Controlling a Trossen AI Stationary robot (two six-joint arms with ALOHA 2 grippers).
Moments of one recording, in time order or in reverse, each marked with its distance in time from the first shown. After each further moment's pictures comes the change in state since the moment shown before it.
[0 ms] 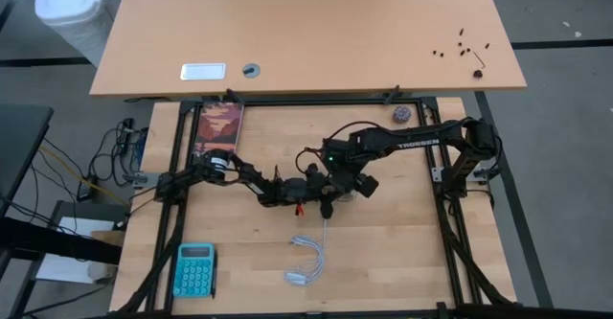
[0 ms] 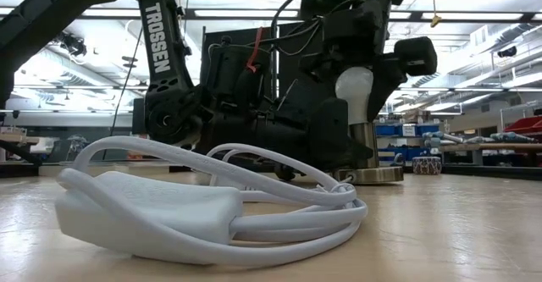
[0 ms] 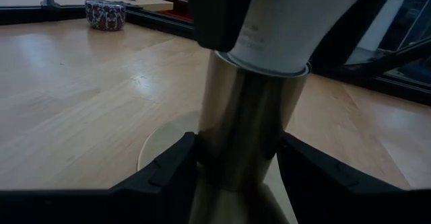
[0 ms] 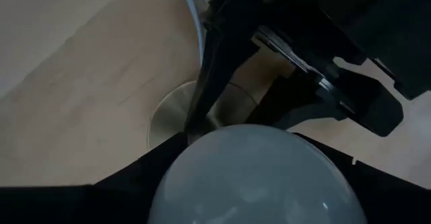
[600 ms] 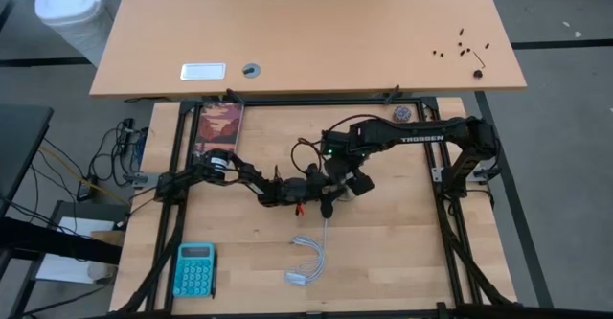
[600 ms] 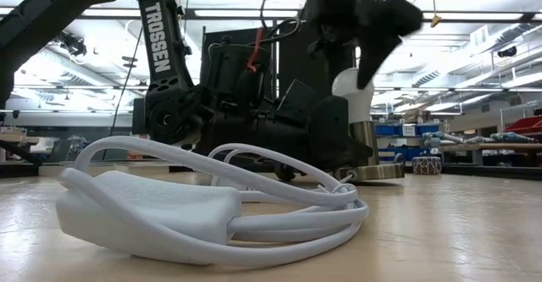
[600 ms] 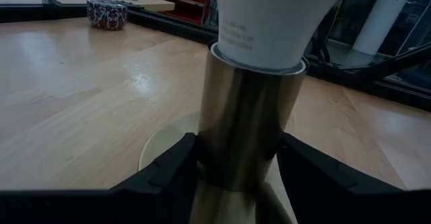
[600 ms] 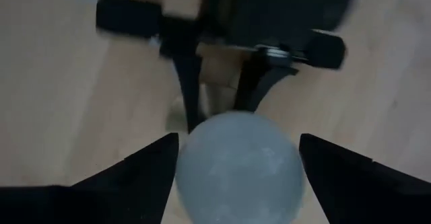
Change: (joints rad) left arm 0.000 0.000 0.002 -0.002 -0.007 -0.023; right arm -0.001 -0.001 0.162 -0.173 0.027 0.416
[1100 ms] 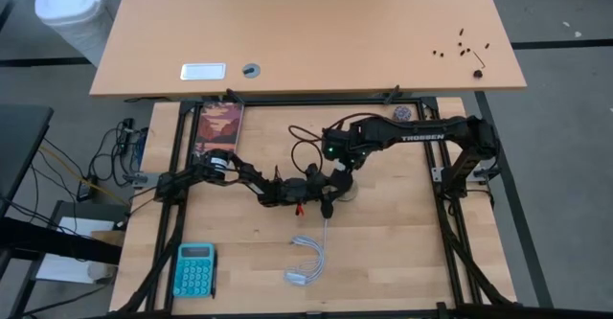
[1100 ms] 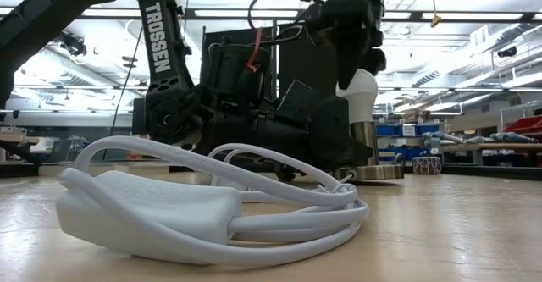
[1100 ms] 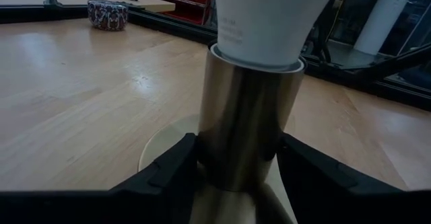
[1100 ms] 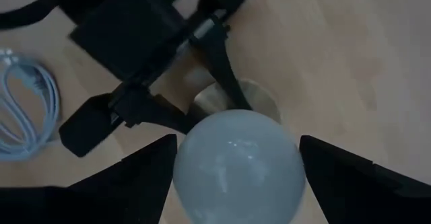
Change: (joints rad) left arm -0.001 0.000 0.001 -0.002 -0.006 0.002; right arm -0.011 -0.002 0.007 -0.035 0.053 0.921
